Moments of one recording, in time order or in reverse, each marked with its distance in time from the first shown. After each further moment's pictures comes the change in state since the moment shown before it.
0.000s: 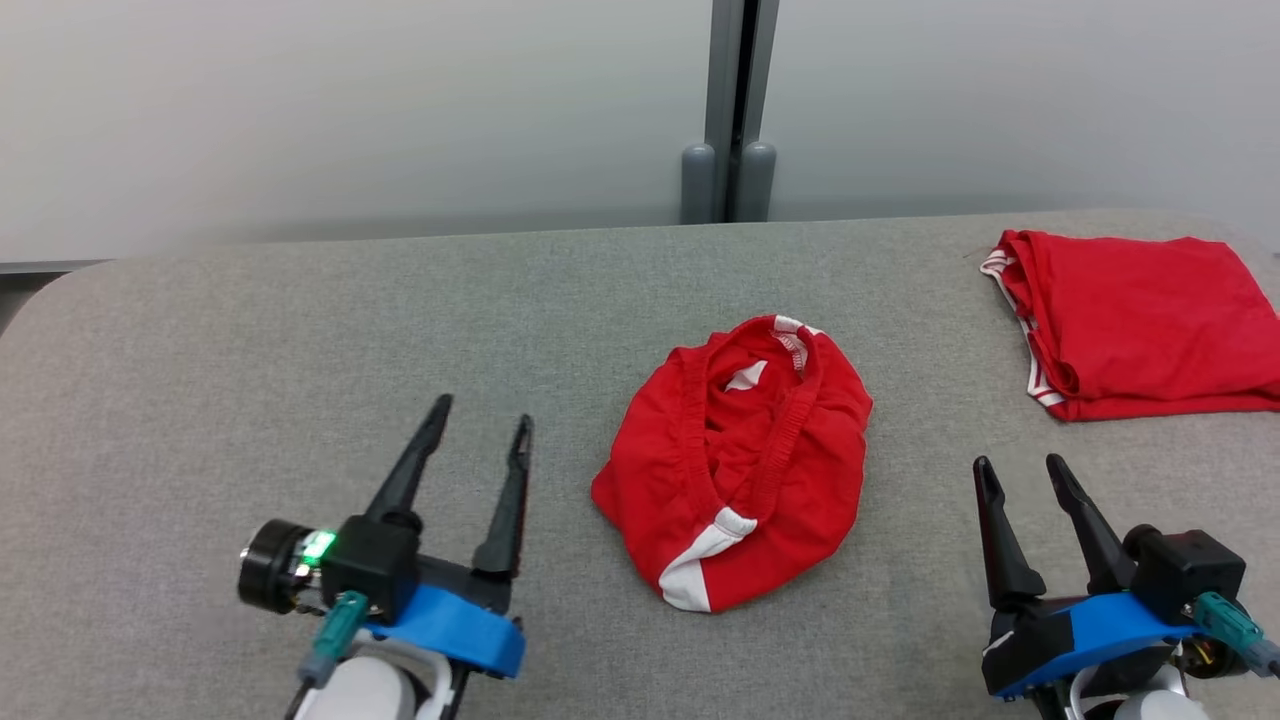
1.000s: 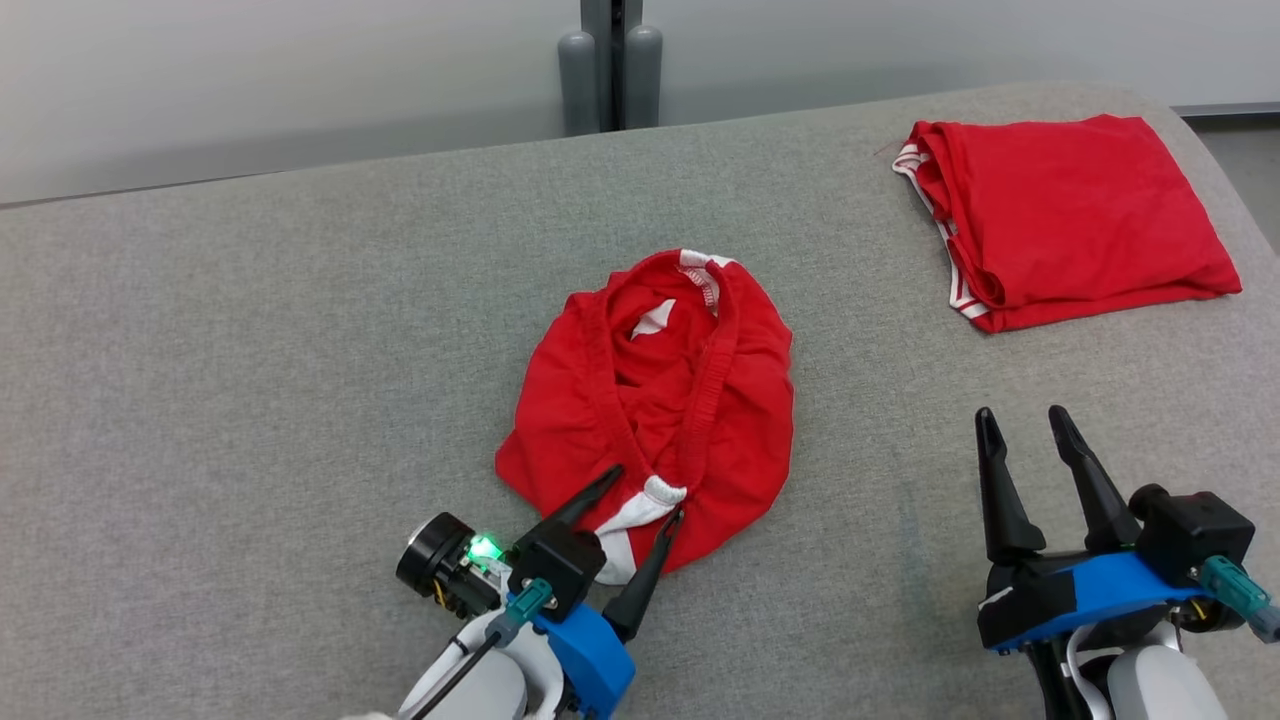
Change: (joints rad) left arm -0.183 -0.040 -0.367 0.339 0.002 -0.056 0.041; right arm -0.072 0.000 0.003 0.030 0.018 0.000 -0.041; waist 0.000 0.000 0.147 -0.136
